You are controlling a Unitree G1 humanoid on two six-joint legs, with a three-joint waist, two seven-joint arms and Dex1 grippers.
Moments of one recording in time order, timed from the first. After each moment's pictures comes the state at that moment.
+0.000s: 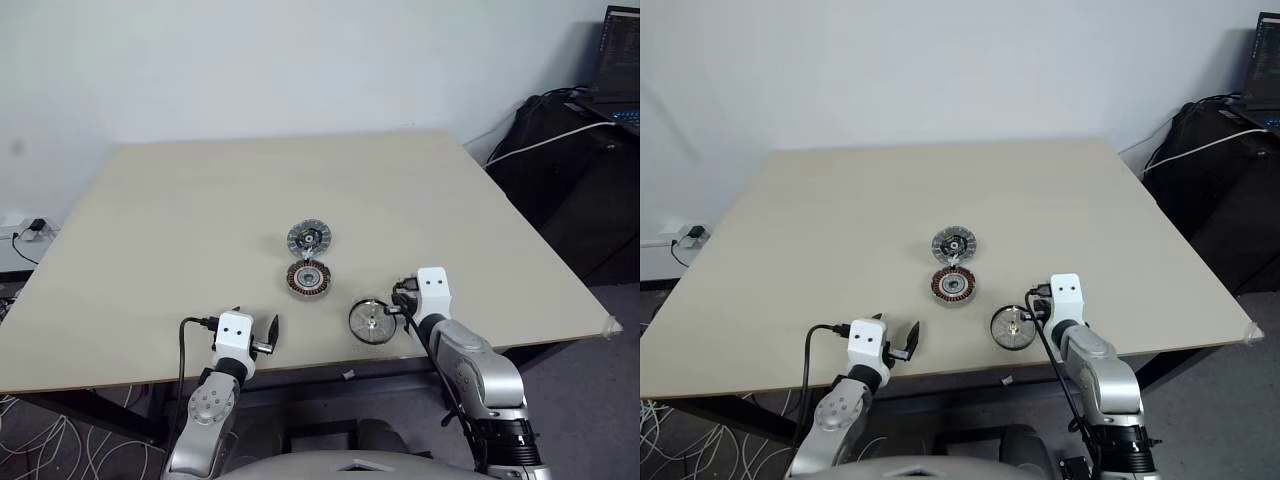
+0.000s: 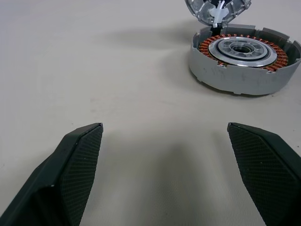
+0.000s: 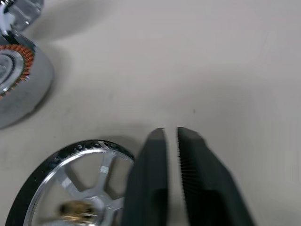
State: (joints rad) left arm 0.29 0.08 -0.16 0.01 0.02 -0.03 -0.11; right arm 0.00 -0.18 -0.05 -0.20 0.21 0.77 0.18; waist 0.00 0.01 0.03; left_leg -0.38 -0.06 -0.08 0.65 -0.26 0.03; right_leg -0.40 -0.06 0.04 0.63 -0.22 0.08
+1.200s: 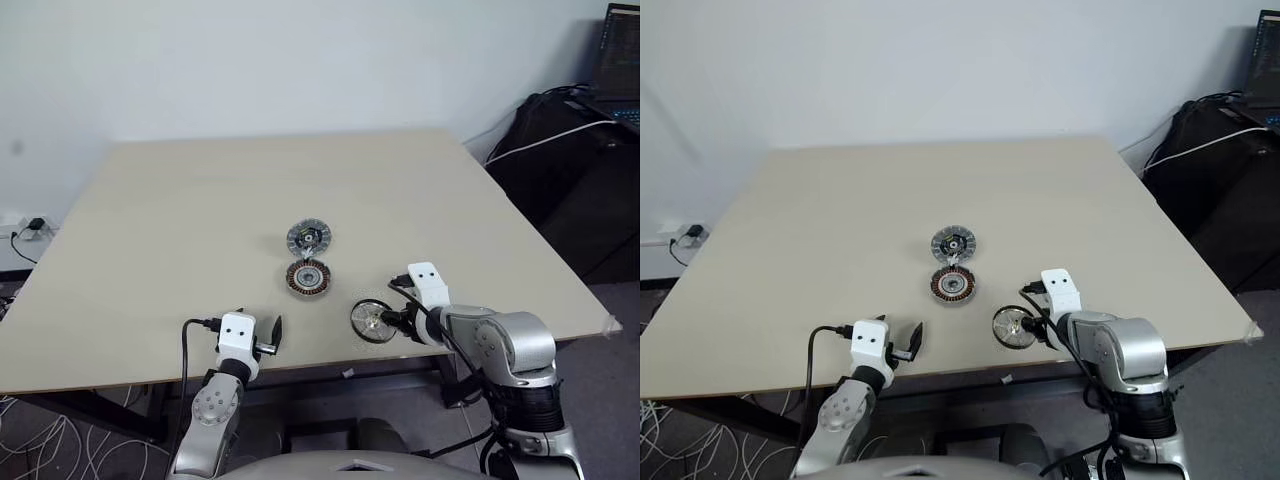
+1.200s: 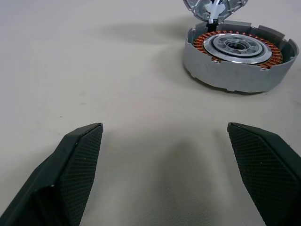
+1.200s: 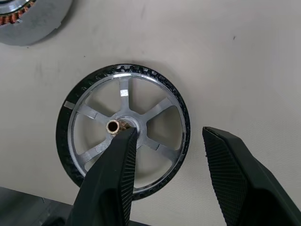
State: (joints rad) left arm 0.29 0.05 -0.16 0.01 0.02 -0.03 -0.11; right arm -0.19 -0.31 -0.04 -0.34 0.34 1.48 0.23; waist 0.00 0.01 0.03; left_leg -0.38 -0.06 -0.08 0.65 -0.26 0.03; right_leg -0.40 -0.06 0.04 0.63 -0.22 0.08
